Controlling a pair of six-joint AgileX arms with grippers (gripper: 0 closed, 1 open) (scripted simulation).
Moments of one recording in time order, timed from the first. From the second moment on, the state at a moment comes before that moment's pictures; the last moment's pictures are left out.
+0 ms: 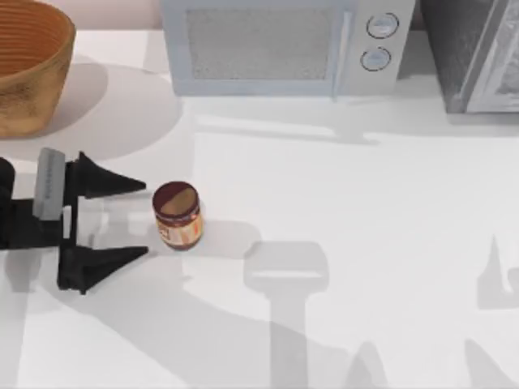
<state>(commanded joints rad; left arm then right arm) 0.12 2.26 1.06 -0.43 1.48 1.63 0.00 0.00 0.00 0.00 0.00 0.00</state>
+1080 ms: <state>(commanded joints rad) -0.01 2.34 0.88 0.66 1.43 0.79 0.00 0.00 0.00 0.00 0.00 0.00</state>
